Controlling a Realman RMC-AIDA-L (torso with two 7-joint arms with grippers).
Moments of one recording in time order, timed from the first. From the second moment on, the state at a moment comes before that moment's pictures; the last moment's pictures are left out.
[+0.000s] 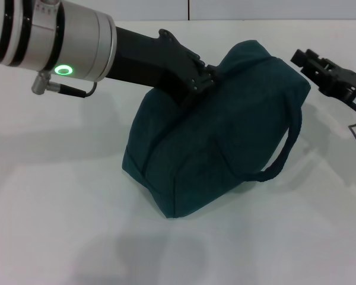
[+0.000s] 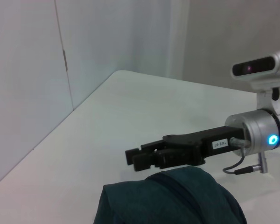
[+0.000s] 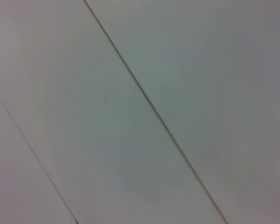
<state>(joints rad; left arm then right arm) -0.47 -2.09 1.39 1.69 2.10 1.47 -2.29 0.55 2.03 -1.21 -0.12 -0.78 -1.32 1.12</state>
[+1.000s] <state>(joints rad) -0.17 -2.08 0.96 1.41 1.48 1.59 -1.76 0.34 1.94 -1.22 -0.41 -0.98 -1.76 1.00</state>
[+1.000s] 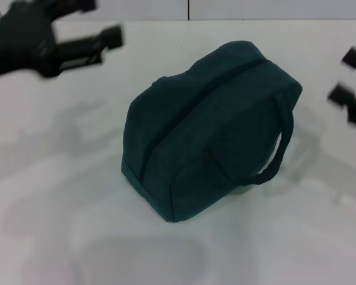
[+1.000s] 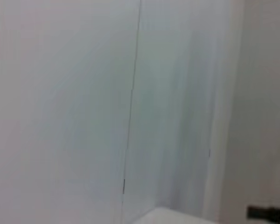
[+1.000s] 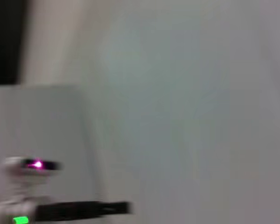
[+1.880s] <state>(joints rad) -0.04 -2.09 0.81 0.74 1.83 1.73 -1.03 0.34 2.01 -1.24 -0.30 -1.42 -1.56 0.80</state>
